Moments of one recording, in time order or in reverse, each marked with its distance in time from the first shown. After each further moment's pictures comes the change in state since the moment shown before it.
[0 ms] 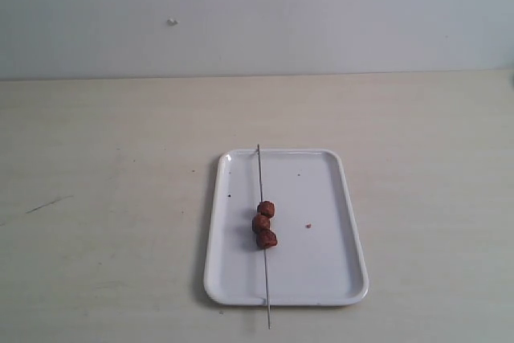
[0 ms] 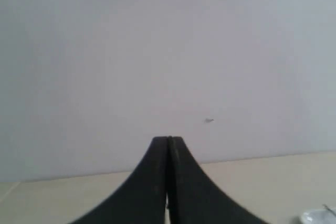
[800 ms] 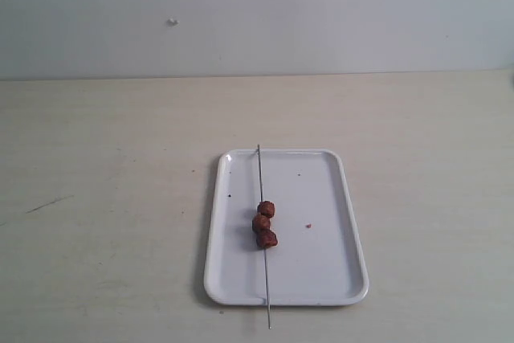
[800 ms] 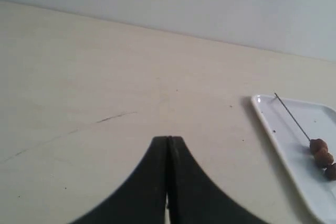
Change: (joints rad) left arm 0.000 0.000 0.063 1.174 0.438 -1.507; right arm 0.000 0.000 0.000 0.000 0.000 0.000
